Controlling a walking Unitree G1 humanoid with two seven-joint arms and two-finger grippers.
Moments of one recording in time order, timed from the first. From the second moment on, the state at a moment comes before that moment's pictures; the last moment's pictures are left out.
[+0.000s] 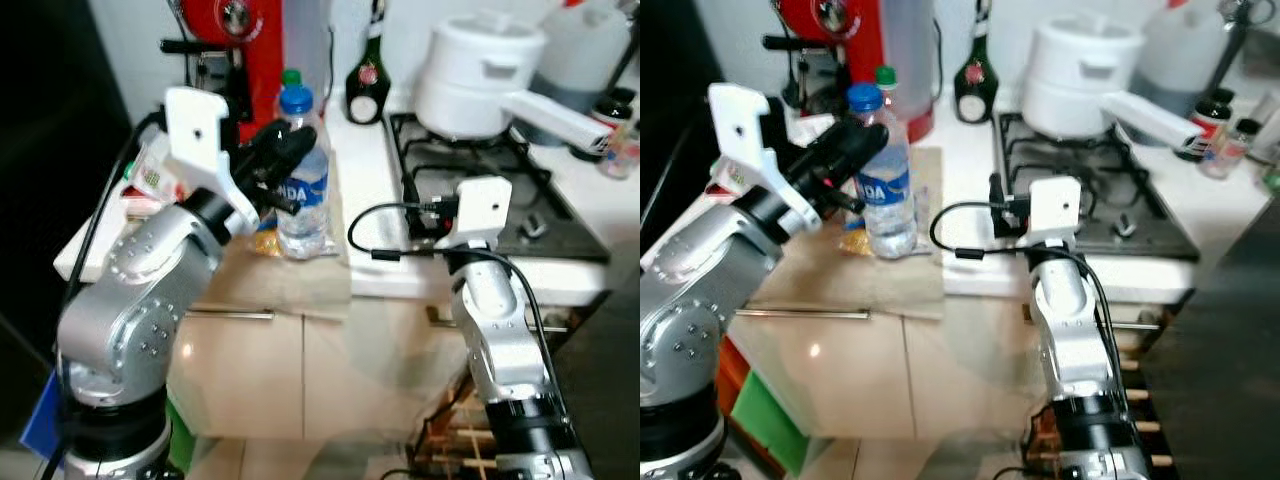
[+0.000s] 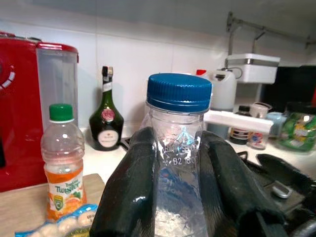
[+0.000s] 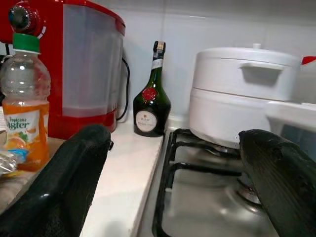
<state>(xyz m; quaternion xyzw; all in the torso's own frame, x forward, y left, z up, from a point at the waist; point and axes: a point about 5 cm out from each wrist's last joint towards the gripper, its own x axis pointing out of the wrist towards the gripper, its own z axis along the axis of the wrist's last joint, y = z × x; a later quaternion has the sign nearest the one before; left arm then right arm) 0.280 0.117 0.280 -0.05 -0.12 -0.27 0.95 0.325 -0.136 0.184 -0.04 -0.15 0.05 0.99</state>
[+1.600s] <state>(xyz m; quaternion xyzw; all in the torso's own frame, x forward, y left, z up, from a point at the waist) 0.287 0.127 0.266 0.00 -0.20 -0.09 0.98 0.326 -0.123 0.183 -0.02 -0.16 0.10 0.98</state>
